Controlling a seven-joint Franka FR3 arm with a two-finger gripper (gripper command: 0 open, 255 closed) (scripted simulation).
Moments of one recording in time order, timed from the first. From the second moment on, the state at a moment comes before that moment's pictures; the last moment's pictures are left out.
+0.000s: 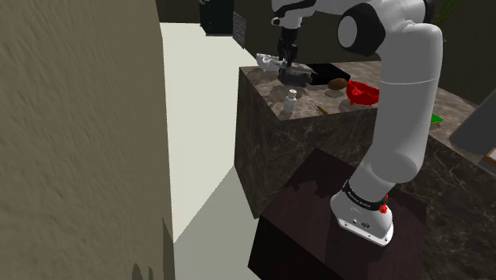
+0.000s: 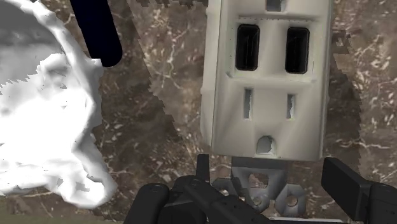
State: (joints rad) arm 0.01 0.39 -0.65 -1.48 0.19 1.79 -1.69
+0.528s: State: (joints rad) arm 0.00 0.39 -0.65 -1.36 0.19 1.68 -1.69
